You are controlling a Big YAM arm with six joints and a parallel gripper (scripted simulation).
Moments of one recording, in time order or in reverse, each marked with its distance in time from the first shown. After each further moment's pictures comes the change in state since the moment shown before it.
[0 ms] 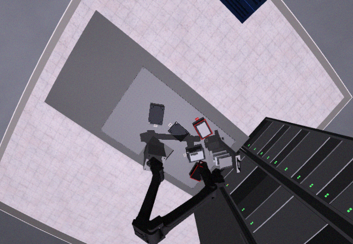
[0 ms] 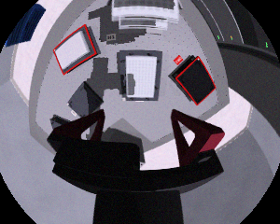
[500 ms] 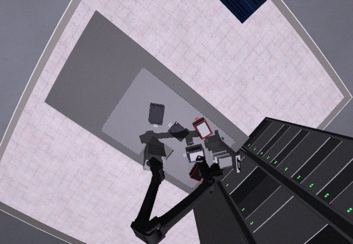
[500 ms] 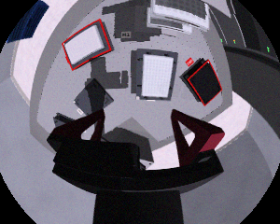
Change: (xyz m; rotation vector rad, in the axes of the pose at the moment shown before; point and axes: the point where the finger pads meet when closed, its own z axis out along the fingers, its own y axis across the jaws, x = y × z) arm 0.005 0.047 -0.001 -0.001 -0.003 -0.018
